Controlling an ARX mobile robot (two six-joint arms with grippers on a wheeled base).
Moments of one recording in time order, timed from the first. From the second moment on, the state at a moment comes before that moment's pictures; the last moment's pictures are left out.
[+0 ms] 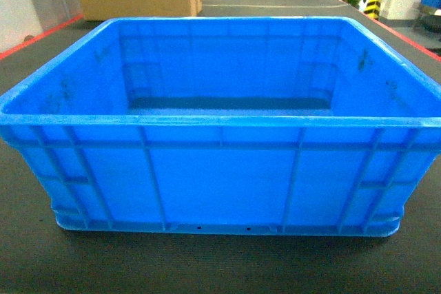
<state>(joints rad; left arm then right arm) 0.00 0.01 0.02 0.00 0.00 0.00 0.00 0.00 0.01 0.00 0.00 0.01</state>
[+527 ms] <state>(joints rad) 0.00 0.01 0.02 0.00 0.00 0.00 0.00 0.00 0.01 -0.01 0.00 0.01</state>
